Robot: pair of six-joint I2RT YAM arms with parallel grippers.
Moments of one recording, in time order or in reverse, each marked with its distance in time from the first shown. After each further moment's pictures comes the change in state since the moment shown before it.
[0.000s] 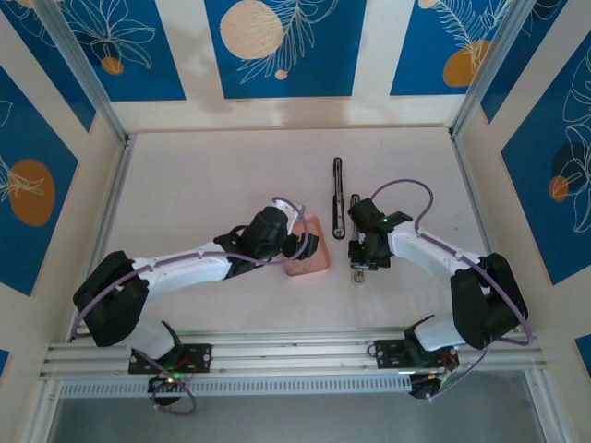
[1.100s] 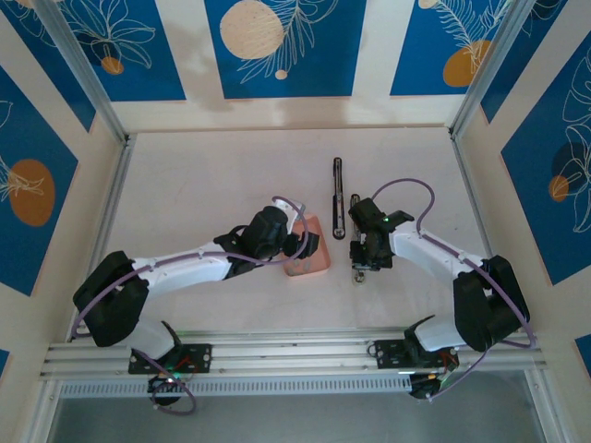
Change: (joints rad) left arm 0.000 0.000 0.000 0.018 0.000 -0.008; right arm 0.005 -0.016 0.013 -0.048 0.014 0.000
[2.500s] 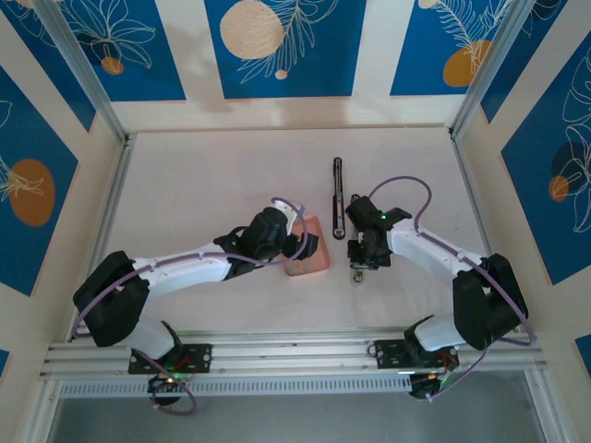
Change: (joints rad) left arm 0.000 0.000 -0.014 0.003 0.000 -0.015; right arm 0.019 0.011 0.038 -0.040 0.000 0.008
